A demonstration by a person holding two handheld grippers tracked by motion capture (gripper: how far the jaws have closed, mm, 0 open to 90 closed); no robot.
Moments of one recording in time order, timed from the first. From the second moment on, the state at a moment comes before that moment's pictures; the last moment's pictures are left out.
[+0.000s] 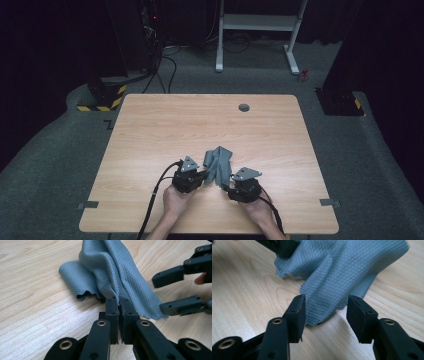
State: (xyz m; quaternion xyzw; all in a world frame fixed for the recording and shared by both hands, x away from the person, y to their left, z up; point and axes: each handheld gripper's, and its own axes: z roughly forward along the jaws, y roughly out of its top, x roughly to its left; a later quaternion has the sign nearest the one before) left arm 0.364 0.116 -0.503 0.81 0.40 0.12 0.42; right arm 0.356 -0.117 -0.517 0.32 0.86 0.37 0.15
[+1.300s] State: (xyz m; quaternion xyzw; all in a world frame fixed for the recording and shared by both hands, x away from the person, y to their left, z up) left arm 0.361 0.160 -0.499 0.80 0.43 0.16 0.39; right arm 0.349 -0.176 -0.499 0.37 0.82 0.39 0.21
